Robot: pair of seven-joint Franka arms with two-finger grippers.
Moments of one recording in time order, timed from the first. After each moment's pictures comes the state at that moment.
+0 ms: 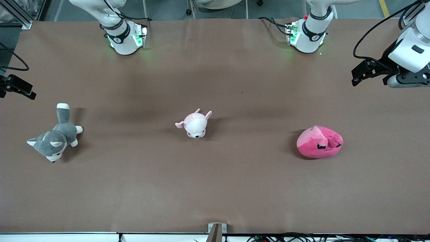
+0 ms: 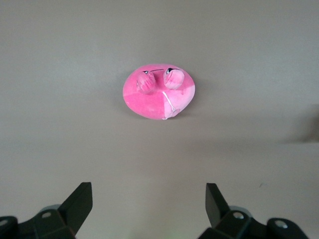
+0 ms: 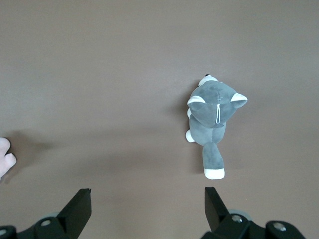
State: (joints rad) left arm -0.01 -0.06 -0.13 -1.63 0.01 1.58 -0.14; right arm -0.05 0.00 -0.07 -1.58 -0.02 1.62 -0.04
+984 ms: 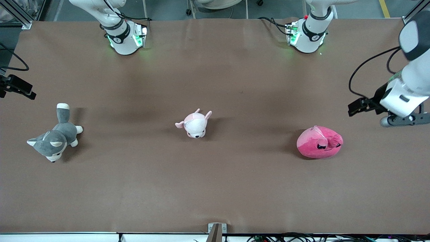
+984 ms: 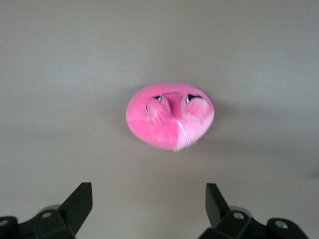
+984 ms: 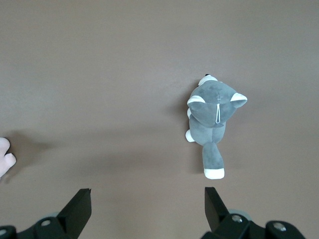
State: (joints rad) left arm 0.05 0.10 -0.12 -1.75 0.02 1.86 -0.14; right arm -0.05 0.00 -0.07 -1.58 -0.02 1.62 -0.04
